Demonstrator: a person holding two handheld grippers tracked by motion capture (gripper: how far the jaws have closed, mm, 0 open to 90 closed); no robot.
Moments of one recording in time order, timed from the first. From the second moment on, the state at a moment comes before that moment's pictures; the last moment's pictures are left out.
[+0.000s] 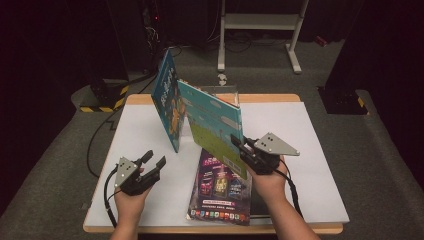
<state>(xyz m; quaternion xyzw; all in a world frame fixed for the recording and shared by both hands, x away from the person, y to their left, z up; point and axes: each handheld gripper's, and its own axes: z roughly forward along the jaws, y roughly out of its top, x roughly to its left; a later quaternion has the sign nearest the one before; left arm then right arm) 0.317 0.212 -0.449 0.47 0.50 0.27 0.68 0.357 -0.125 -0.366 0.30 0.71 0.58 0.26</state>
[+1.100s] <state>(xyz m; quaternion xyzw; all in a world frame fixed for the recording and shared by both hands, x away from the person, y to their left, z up) 0.332 0.138 -0.406 0.51 0.43 0.24 0.70 0.334 -0.098 -0.366 0.32 0.72 0.56 0.27</state>
